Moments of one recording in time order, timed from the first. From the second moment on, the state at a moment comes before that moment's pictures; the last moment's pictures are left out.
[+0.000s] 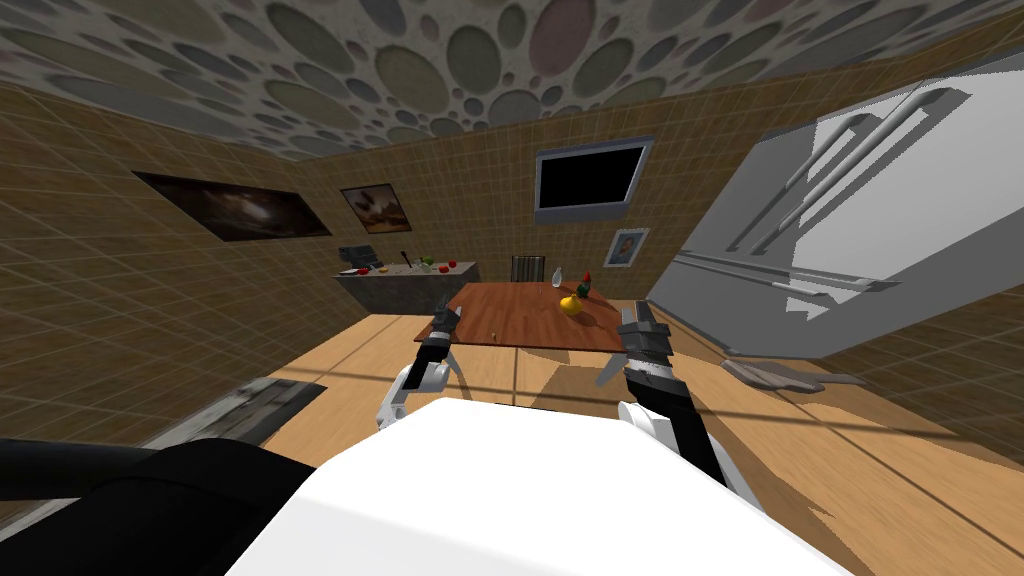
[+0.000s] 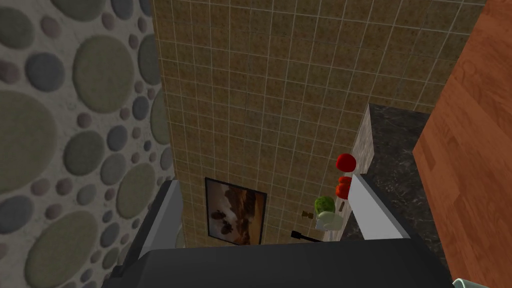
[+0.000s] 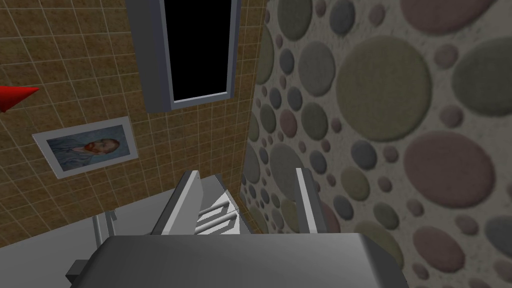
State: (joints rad) left arm 0.35 0.16 0.10 -2.12 -0.02 -0.12 0.33; right arm 0.55 -0.02 -0.07 -2.27 -0.01 -0.40 -0.02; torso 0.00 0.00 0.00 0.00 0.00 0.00
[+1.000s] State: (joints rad) left arm 0.27 0.17 0.16 -2.01 -0.02 0.11 0.45; right arm 0.55 -0.02 -0.07 -2.27 -0.01 -0.40 -0.02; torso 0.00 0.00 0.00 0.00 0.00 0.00
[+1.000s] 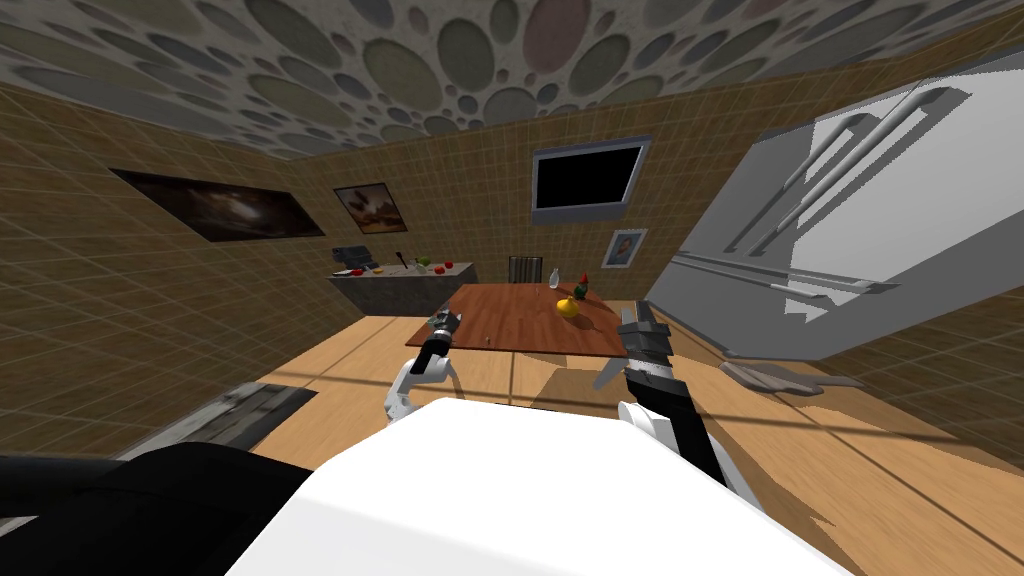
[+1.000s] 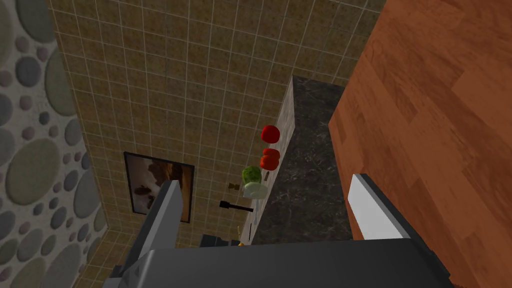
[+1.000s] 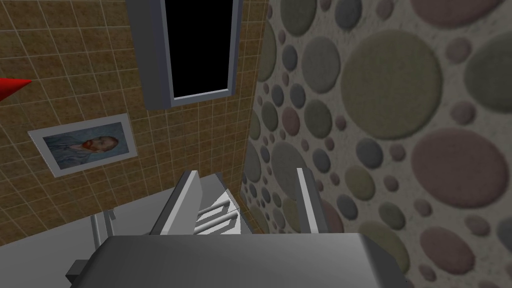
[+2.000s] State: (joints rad) left arm 0.15 0.16 0.22 -1.84 -0.03 0.38 0.58; right arm 0.55 -0.02 -0.07 -2.27 -0.01 -0.40 -0.02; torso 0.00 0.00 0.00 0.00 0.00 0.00
